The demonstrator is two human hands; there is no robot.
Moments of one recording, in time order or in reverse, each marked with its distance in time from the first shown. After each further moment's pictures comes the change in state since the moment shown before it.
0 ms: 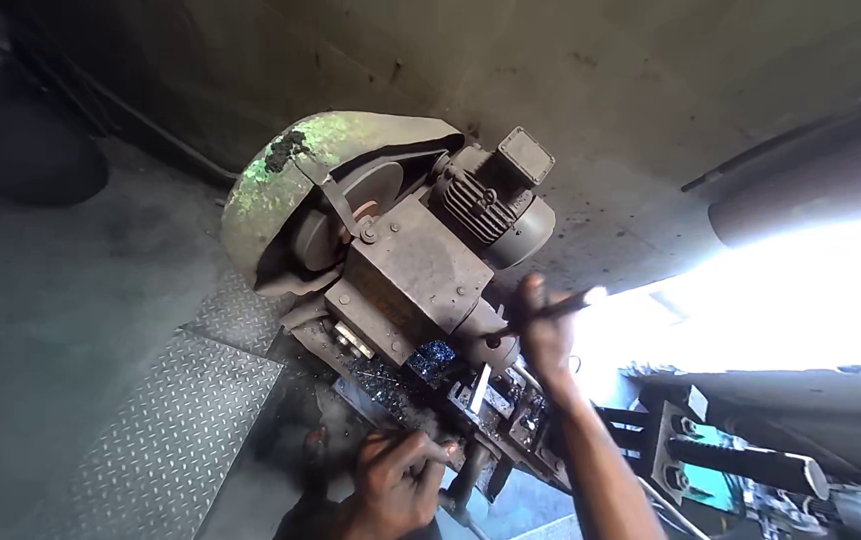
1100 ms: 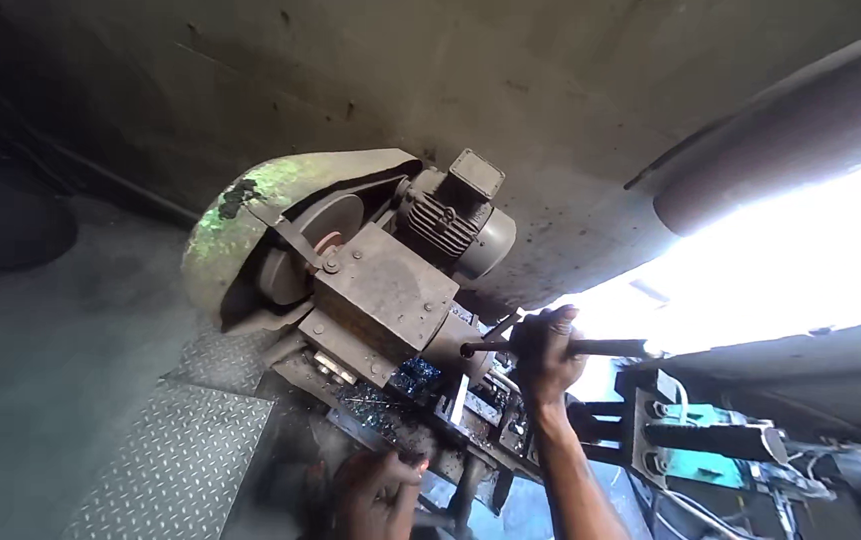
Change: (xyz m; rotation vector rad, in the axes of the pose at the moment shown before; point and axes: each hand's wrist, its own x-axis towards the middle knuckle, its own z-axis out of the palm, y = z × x) left_hand 0.000 -0.001 0.002 0.036 -0.024 -0.014; right_hand -0.016 0.008 -0.015 0.391 0.439 -0.050
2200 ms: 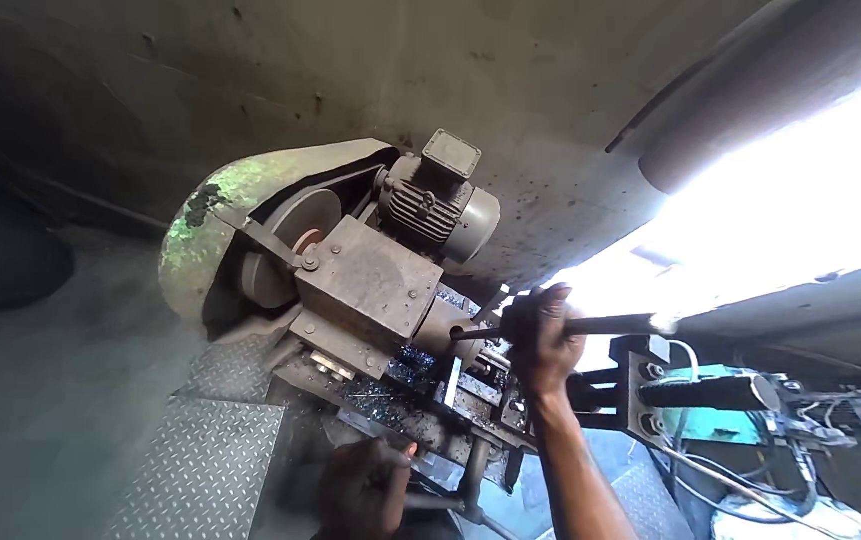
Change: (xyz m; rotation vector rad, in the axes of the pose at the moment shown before) left_hand 0.000 -0.001 -0.004 -0.044 -0.056 0.026; right_hand -0.011 -0.024 -0.006 -0.017 -0.049 -0.028
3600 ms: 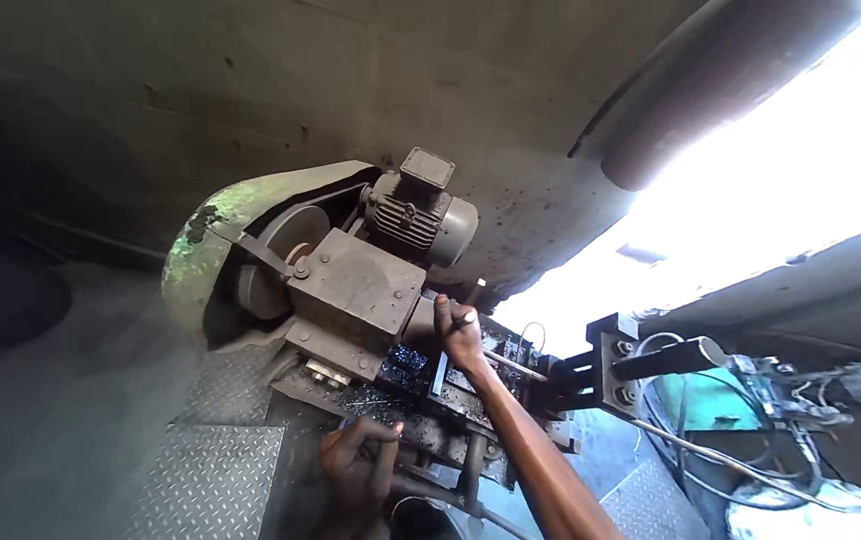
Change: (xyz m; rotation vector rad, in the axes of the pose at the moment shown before) left_hand -0.003 -0.004 0.002 -0.063 0.003 0.032; right_hand -0.037 0.066 -0.002 -0.269 -0.188 0.116
